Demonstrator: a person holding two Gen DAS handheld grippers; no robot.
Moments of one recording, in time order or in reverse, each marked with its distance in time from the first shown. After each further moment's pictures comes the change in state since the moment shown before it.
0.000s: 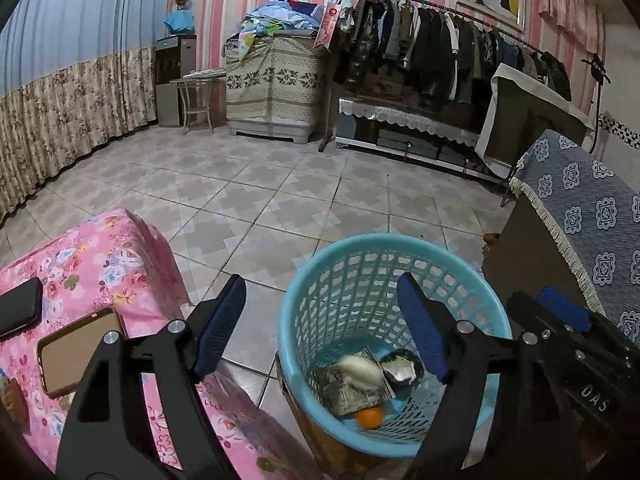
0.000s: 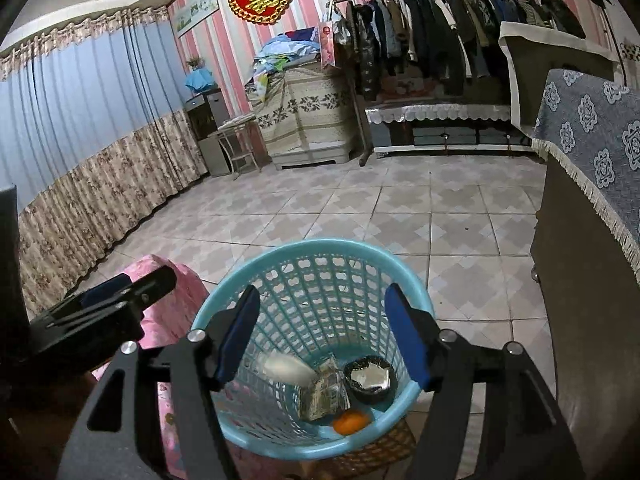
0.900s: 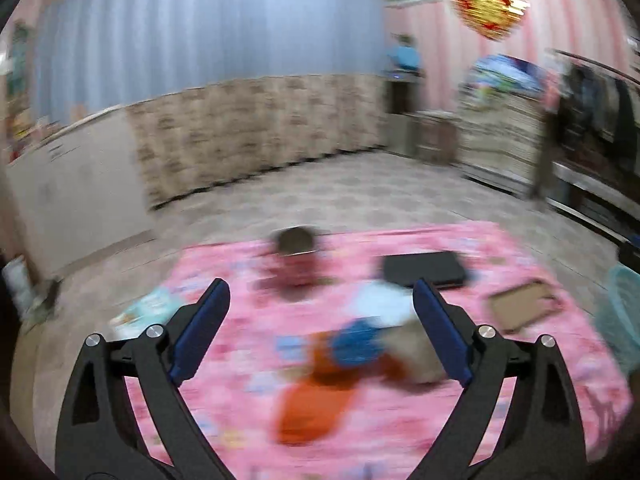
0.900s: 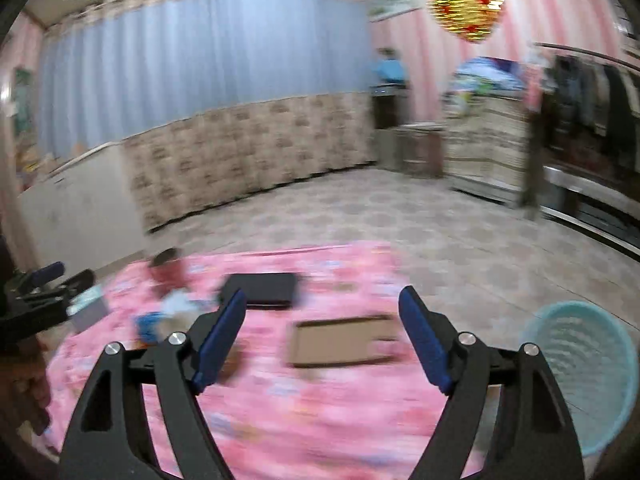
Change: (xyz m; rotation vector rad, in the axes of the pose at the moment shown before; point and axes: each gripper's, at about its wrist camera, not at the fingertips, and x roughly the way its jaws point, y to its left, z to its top) left arm -0.308 0.351 -0.125 -0.283 -0.156 0.753; right arm -0.049 0.333 -0.070 -0.442 0.015 0.531
